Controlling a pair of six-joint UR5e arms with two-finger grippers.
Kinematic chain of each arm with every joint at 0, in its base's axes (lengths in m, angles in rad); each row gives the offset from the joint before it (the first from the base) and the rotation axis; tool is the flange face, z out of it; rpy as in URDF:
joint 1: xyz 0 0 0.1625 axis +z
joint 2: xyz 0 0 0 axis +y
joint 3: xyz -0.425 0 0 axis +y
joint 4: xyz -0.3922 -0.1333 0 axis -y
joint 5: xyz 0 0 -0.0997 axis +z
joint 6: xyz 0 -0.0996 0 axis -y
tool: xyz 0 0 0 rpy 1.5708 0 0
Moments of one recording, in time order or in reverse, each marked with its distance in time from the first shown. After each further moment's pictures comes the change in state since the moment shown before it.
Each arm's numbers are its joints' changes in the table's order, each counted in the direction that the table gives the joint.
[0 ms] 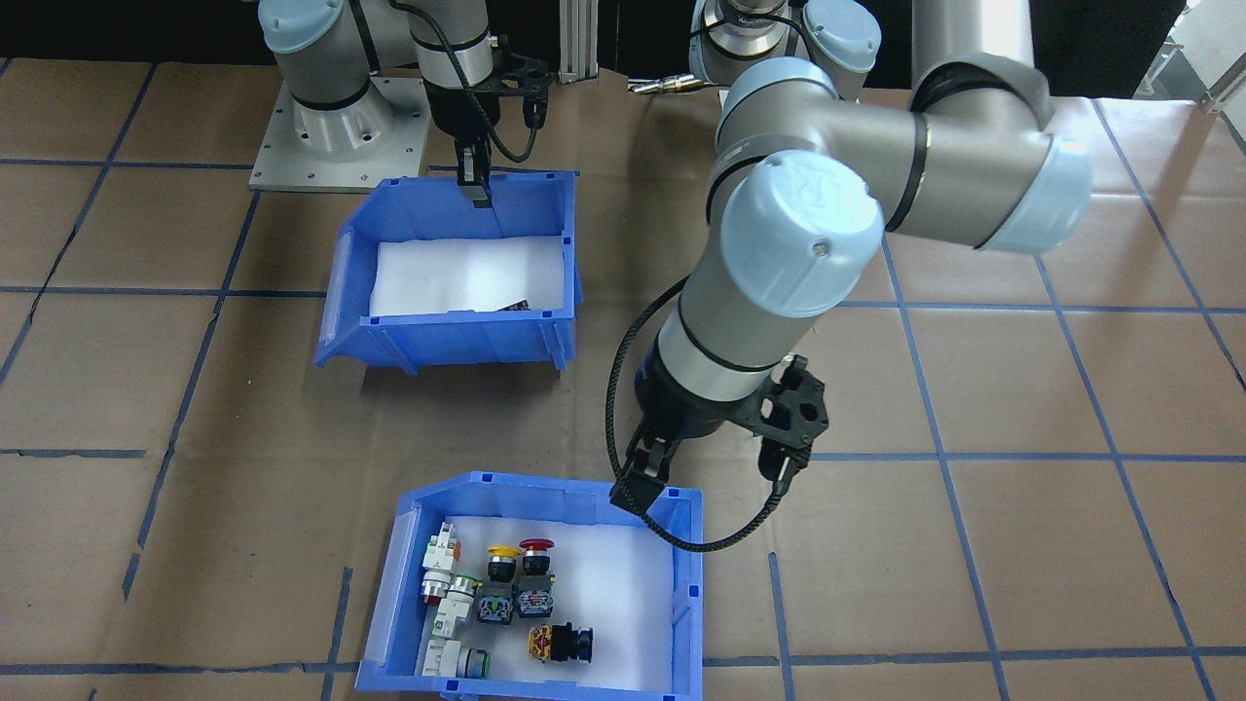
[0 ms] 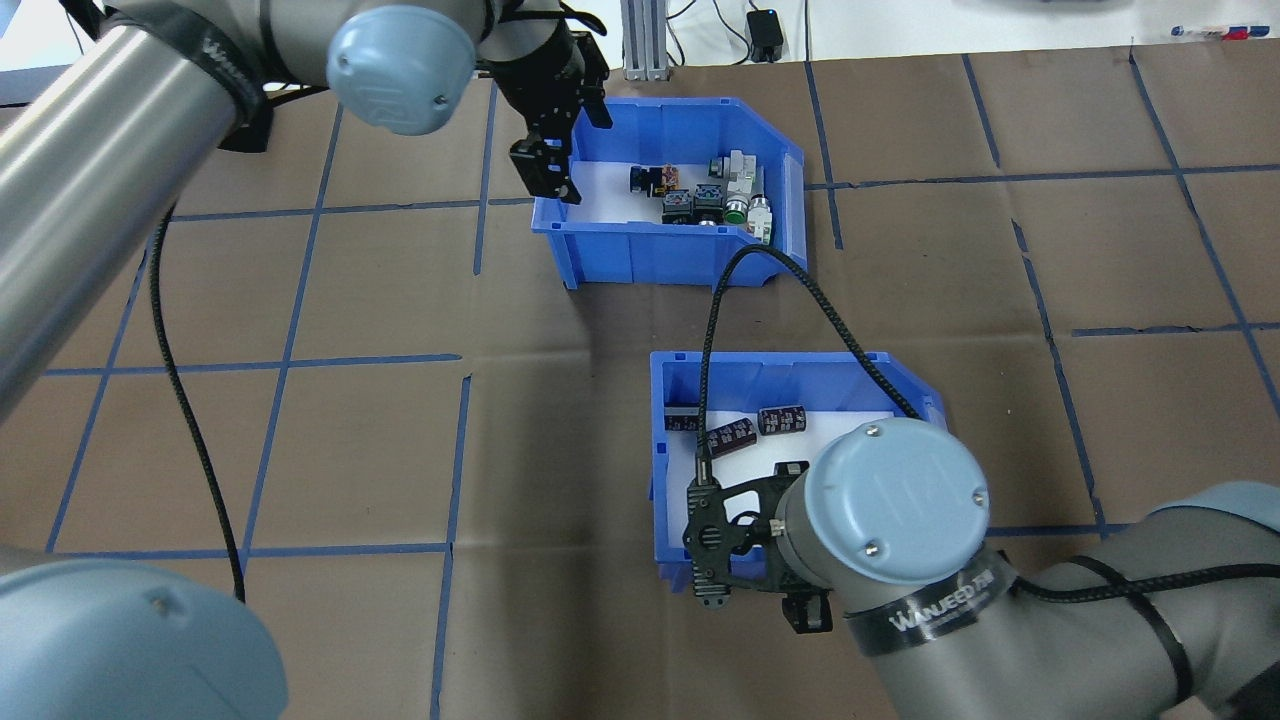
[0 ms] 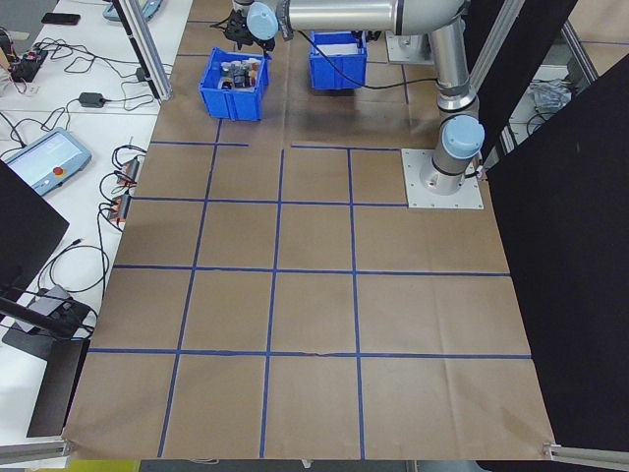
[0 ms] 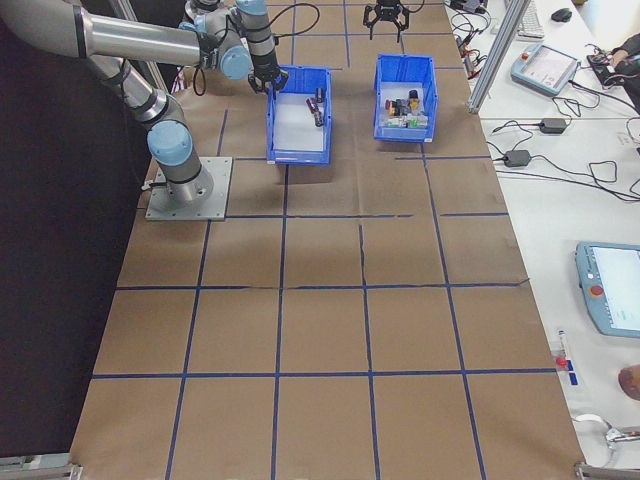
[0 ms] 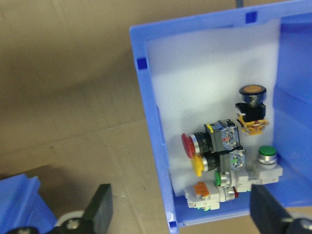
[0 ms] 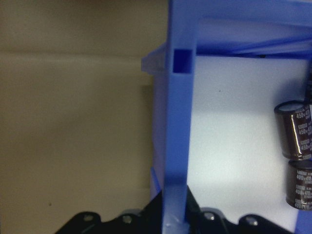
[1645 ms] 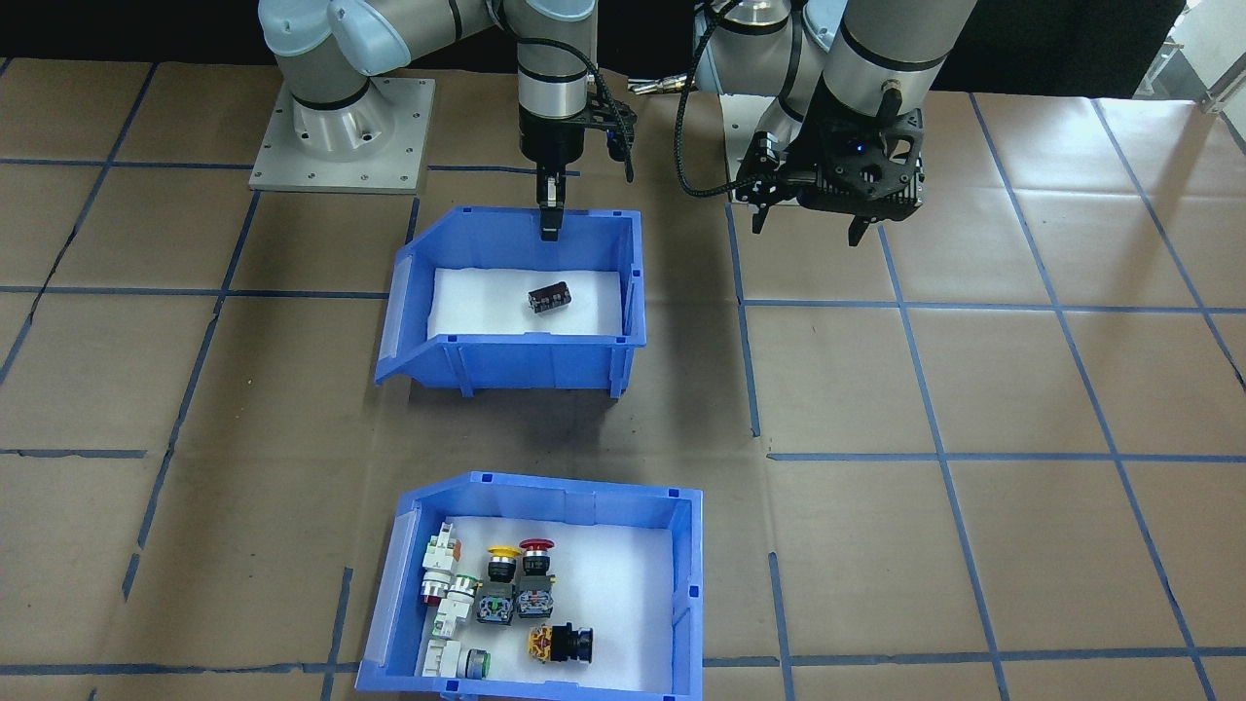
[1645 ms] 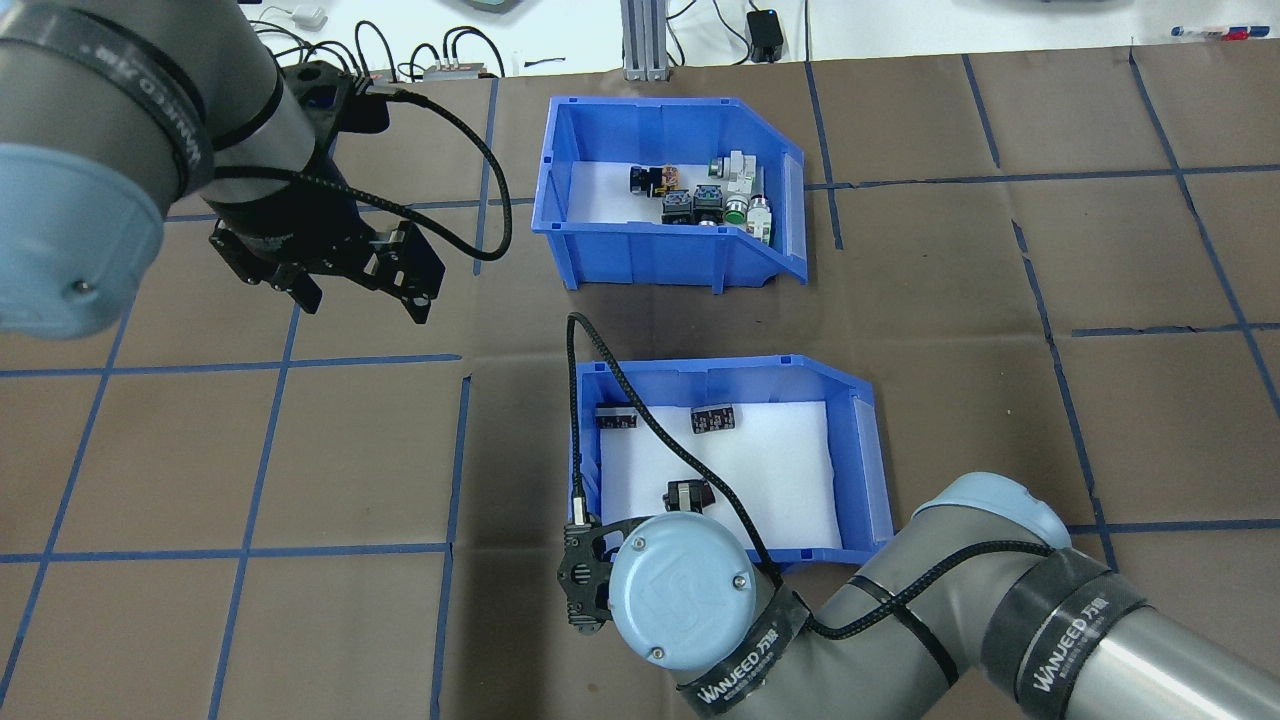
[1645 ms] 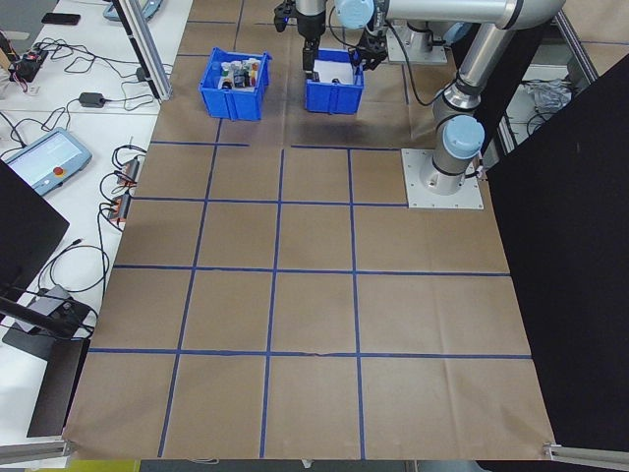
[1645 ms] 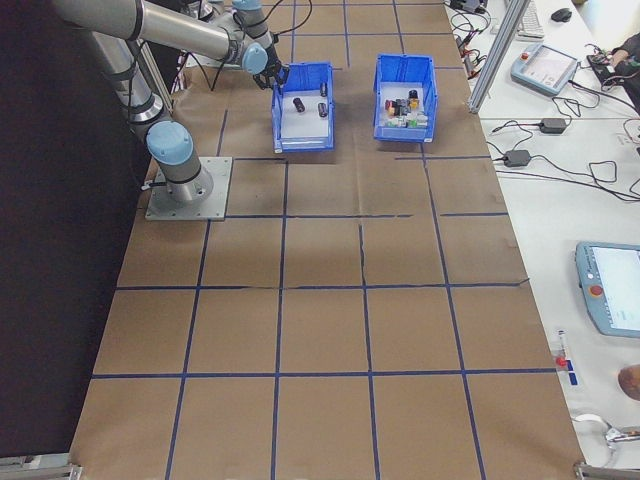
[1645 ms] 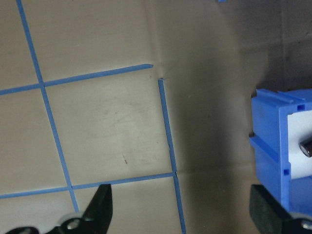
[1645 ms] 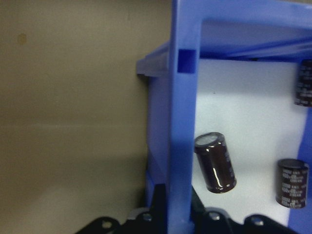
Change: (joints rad) left arm 0.106 -0.510 0.458 -0.118 -0.194 1.299; right arm 0.241 -0.230 0.036 -0.253 0.157 0.228
